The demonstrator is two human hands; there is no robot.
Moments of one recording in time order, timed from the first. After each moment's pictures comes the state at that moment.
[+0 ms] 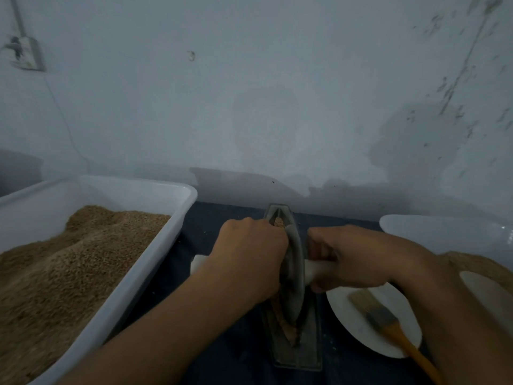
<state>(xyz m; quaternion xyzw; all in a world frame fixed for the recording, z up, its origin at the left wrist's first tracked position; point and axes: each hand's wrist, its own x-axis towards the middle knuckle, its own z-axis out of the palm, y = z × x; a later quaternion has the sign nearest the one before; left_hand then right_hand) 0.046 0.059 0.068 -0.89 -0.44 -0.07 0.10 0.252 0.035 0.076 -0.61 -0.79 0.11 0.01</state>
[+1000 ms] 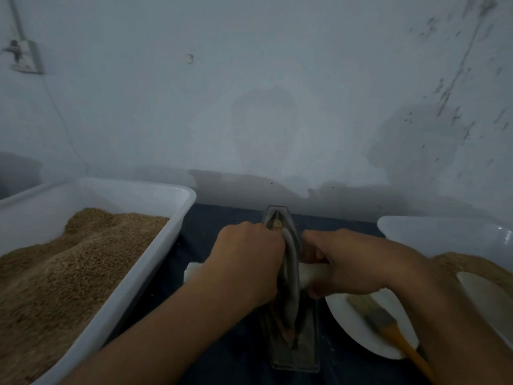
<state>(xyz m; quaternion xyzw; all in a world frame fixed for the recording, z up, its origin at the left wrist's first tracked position) 0.046 0.056 0.072 -0.90 -0.44 -0.04 0.08 0.242 0.032 0.076 -0.63 -0.77 0.08 -0.02</state>
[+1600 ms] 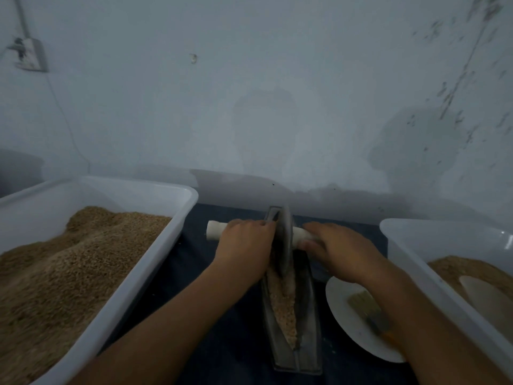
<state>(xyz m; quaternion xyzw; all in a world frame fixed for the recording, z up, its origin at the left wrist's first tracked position) 0.059 0.120 0.018 -0.88 -0.44 -0.15 0.10 0.262 0.076 0.028 -0.67 -0.73 -0.04 0.12</state>
